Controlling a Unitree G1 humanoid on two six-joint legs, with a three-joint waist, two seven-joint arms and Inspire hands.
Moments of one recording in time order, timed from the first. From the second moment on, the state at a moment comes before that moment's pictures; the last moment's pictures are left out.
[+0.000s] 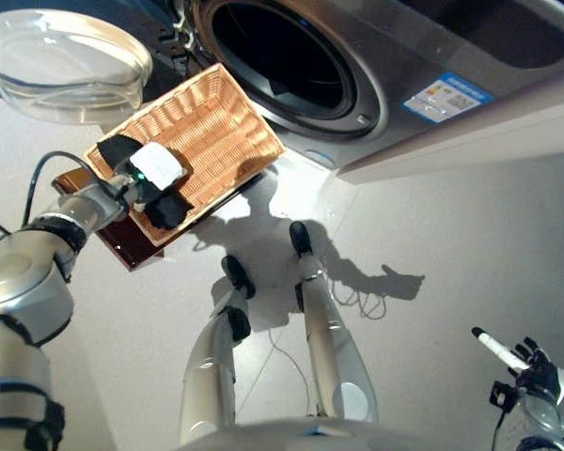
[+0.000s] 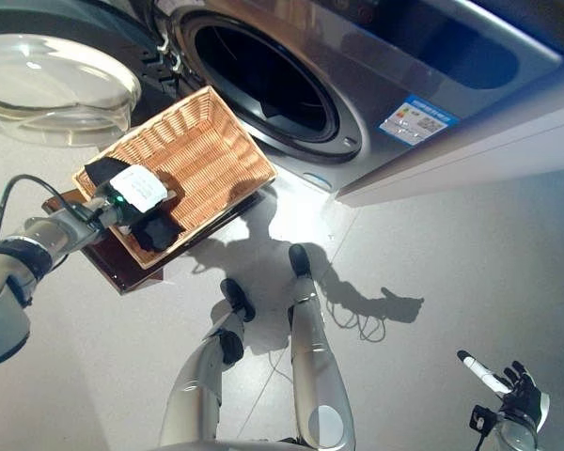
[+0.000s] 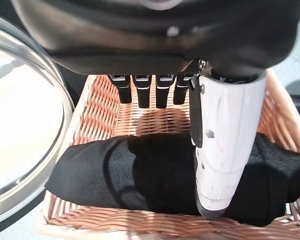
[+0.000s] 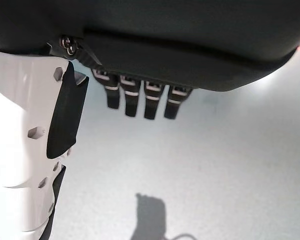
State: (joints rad) left arm -1.11 0.83 -1.29 1.15 0.93 -0.23 0.39; right arm 0.00 -0.55 -0.24 1.19 0.59 -0.28 -0.11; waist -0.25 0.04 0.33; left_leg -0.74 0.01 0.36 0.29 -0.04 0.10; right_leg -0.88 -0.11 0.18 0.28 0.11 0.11
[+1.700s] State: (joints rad) left arm -1.16 0.77 -1.37 1.18 0.80 -0.23 0.35; right arm -0.22 -0.71 -0.07 0.49 0.32 -0.30 -0.44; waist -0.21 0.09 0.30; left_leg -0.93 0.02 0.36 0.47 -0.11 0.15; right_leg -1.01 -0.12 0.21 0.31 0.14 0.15
